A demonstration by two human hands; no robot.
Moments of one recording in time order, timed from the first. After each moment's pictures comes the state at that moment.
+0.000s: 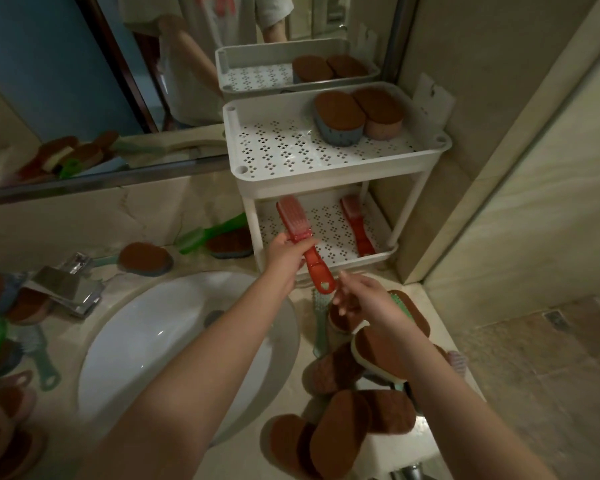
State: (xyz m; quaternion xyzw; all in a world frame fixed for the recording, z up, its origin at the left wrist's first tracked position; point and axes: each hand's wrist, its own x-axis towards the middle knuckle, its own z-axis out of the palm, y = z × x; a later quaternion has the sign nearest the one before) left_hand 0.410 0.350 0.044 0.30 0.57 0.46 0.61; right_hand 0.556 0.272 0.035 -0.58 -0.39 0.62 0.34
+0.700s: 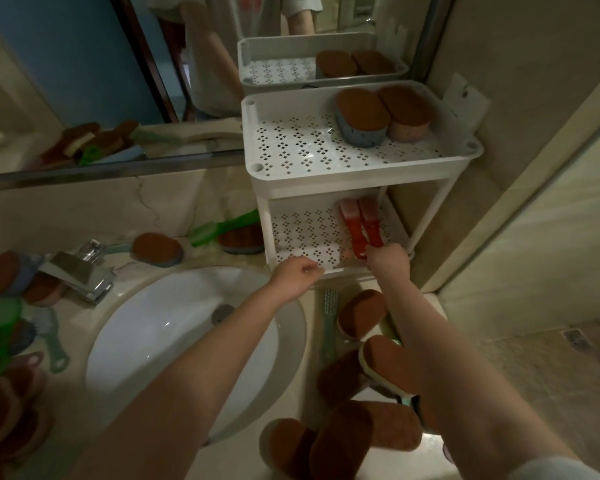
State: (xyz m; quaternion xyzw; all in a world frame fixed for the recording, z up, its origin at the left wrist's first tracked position) left_hand 0.384 0.347 0.014 0.62 0.64 0.15 0.43; right_hand 0.563 0.371 0.020 -0.82 -0.37 0.37 0.23
